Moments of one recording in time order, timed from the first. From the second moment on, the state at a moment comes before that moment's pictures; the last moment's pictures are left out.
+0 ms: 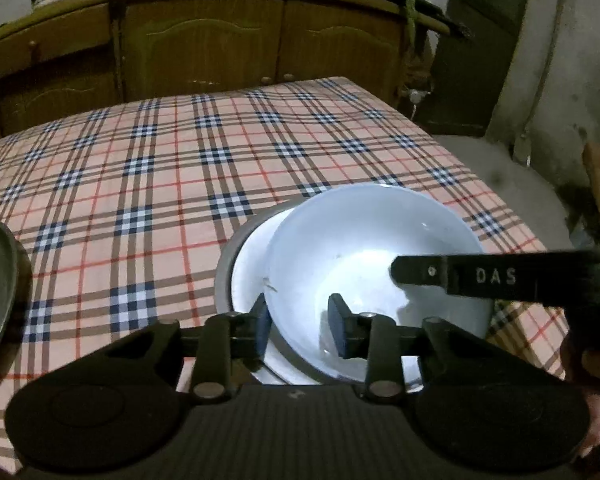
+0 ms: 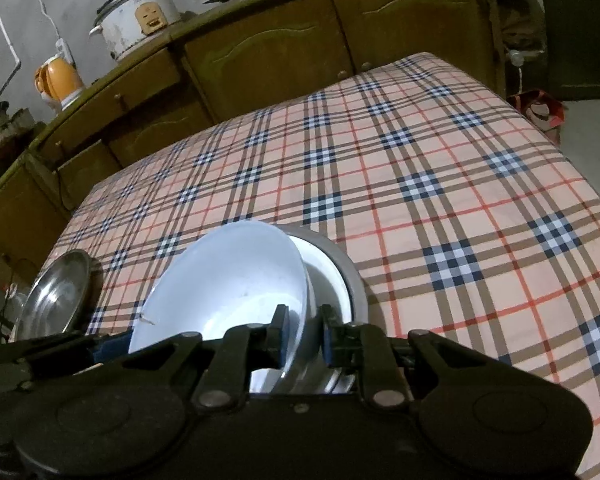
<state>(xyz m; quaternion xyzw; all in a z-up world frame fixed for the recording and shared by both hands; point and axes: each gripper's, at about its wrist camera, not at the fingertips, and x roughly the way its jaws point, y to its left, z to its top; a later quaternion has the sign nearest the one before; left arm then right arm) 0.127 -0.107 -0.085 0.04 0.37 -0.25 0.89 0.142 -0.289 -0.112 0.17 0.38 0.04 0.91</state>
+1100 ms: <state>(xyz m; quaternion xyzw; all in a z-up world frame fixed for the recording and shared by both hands) 0.116 -0.068 -0.070 0.02 0.34 -0.24 0.91 0.150 -0.260 -0.077 0.02 0.37 0.03 0.93</state>
